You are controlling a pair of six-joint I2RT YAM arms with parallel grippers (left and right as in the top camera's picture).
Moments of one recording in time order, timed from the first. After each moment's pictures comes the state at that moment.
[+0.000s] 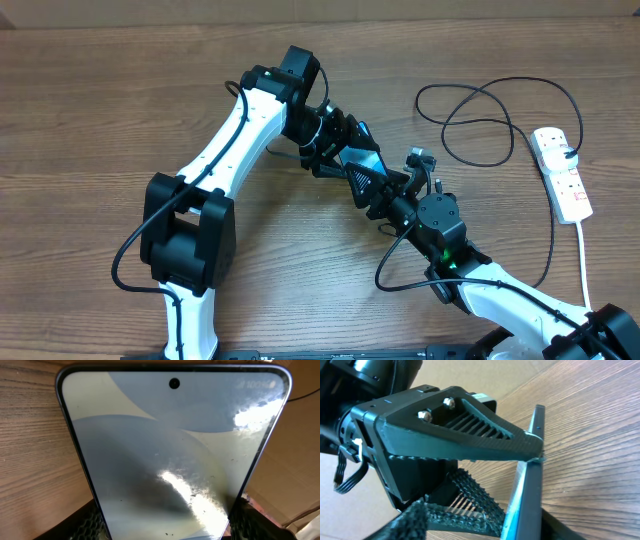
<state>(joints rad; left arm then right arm) -0.40 2.10 1.78 -1.10 0.86 -0.78 0.55 1.34 0.37 0.77 -0.08 0.83</state>
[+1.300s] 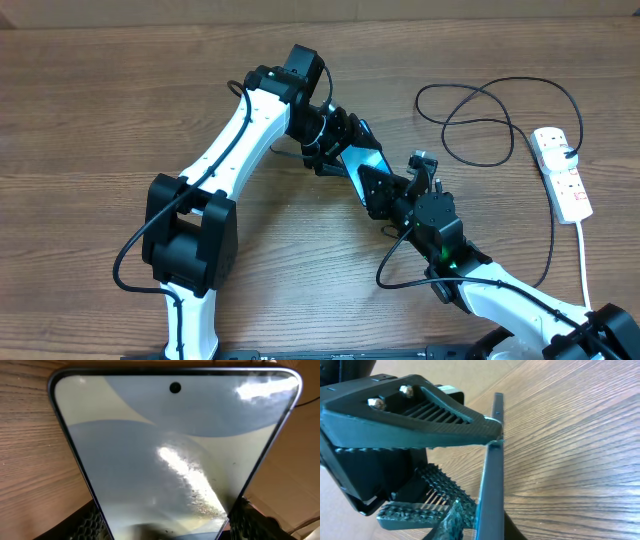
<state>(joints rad) -0.42 2.10 1.78 -1.08 0.83 -0.81 0.55 1.34 0.37 0.70 -0.03 0.84</state>
